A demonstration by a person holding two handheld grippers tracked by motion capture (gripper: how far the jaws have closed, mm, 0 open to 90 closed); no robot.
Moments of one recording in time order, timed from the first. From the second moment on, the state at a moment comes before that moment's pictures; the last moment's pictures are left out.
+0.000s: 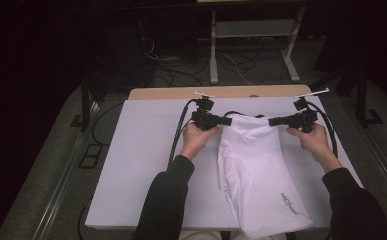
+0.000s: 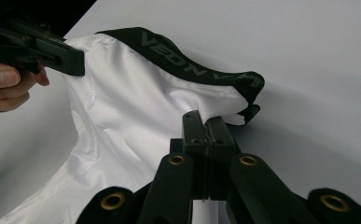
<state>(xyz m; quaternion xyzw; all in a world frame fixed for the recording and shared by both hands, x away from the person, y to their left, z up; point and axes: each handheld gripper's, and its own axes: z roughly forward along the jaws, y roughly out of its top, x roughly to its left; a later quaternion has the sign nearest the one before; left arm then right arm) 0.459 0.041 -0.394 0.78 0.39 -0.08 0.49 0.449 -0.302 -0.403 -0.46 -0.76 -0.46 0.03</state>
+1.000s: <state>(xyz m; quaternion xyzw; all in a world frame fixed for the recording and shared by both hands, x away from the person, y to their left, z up) 0.420 0.037 -0.376 0.78 0.38 -0.08 0.49 0.417 -0.312 -0.397 -0.45 -0.75 -0.48 0.03</state>
